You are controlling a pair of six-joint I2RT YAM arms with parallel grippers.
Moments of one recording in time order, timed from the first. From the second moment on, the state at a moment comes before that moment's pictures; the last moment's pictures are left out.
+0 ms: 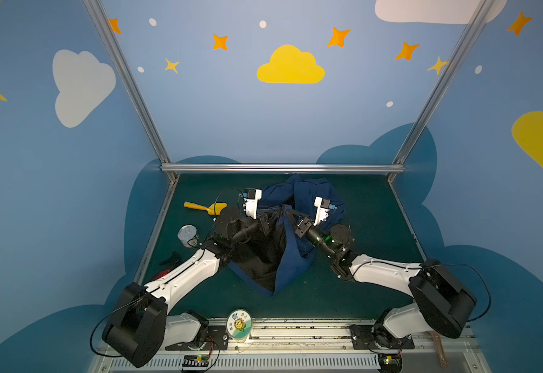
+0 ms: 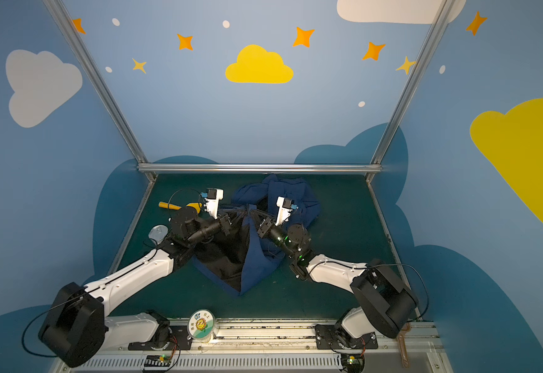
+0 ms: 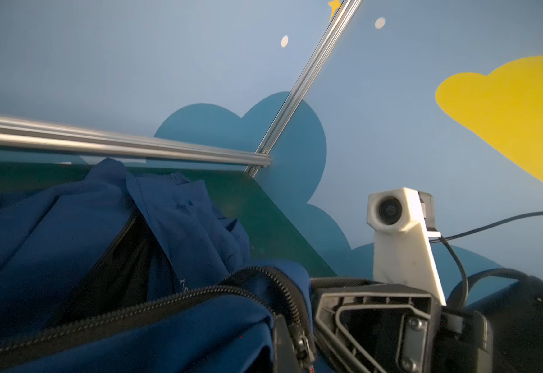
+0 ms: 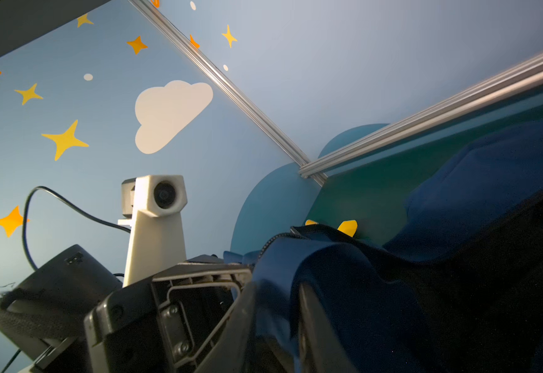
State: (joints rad) left arm -0.49 1.27 0.74 0.41 0.43 -0.52; right arm 0.80 1.47 0.63 0.98 -0.06 0.85
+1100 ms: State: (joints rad) left arm -0.45 1.24 0.82 0.12 0.57 -0.62; right arm 0.98 1.08 0.75 0.10 0.01 -0.38
